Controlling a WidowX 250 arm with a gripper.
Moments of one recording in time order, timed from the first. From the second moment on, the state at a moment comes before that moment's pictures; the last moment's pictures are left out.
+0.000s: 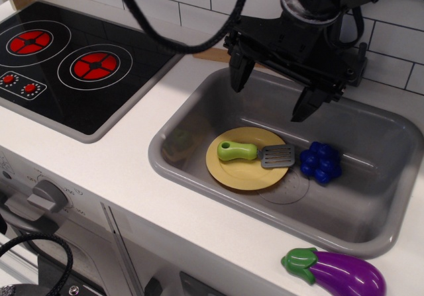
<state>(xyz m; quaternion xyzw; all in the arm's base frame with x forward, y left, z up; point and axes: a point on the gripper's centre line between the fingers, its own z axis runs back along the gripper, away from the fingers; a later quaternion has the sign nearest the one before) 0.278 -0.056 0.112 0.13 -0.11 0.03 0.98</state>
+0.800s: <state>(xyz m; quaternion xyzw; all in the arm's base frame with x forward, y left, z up) 0.287 -0.013 0.073 0.08 -0.12 -0.23 0.96</state>
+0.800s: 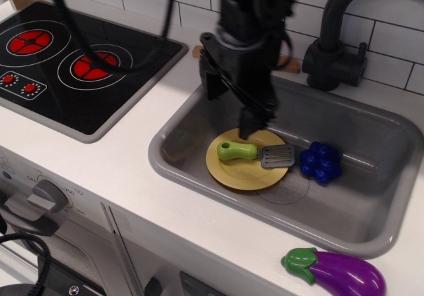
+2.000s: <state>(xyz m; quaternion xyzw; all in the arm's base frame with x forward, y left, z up) 0.310 -0.003 -0.009 0.05 -0.05 -0.38 0.92</state>
